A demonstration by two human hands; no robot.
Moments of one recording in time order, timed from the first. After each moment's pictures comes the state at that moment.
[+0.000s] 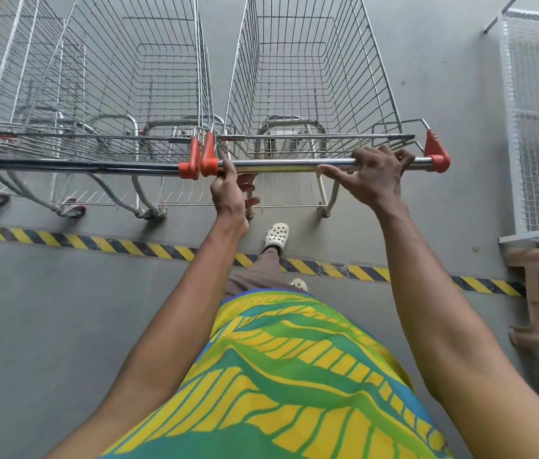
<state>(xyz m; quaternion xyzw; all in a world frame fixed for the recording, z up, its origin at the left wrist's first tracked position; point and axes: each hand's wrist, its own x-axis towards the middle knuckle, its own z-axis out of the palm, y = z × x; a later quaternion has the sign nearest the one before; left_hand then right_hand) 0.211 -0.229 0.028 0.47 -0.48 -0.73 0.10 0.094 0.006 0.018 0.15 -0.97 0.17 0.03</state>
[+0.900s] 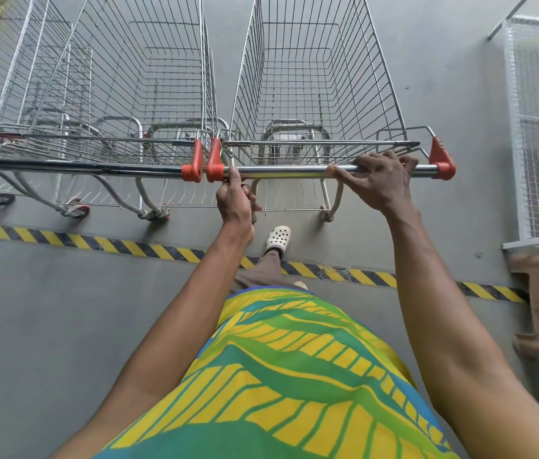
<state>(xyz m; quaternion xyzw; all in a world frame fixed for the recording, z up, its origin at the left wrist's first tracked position) 0.217 -0.218 0.038 0.48 -0.47 -0.73 0.11 0.089 0.015 0.022 0.17 -0.97 0.16 -0.03</state>
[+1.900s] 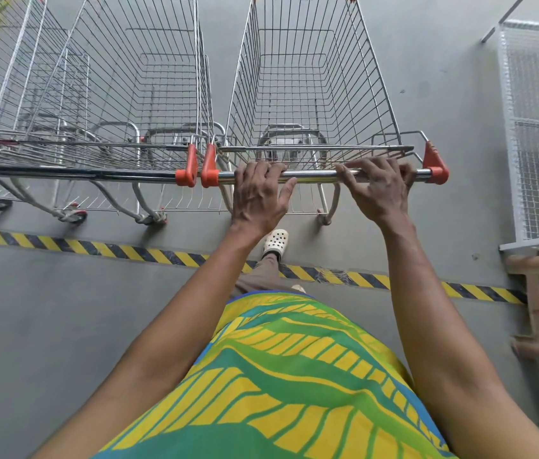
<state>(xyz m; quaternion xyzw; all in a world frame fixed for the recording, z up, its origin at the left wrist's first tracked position) 0.194 -0.207 0.008 0.07 -0.98 -0.12 0.17 0.101 0.025 0.020 0.13 -0.97 0.19 -0.01</state>
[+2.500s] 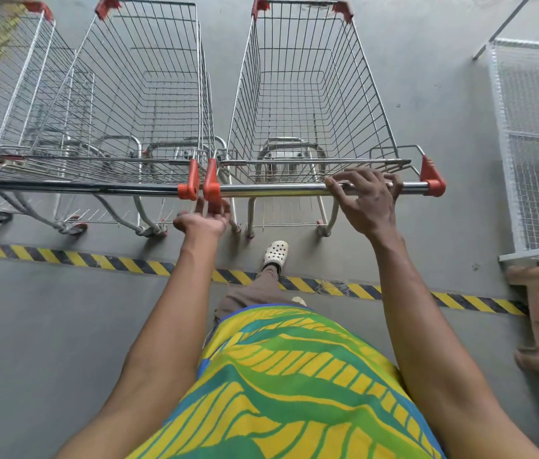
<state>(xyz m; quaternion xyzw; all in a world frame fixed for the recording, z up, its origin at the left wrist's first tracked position) 0.211 -0.285 0.018 0.55 -0.02 -0.82 0.19 0.109 0.006 0.019 0.14 -0.96 0.25 0.02</state>
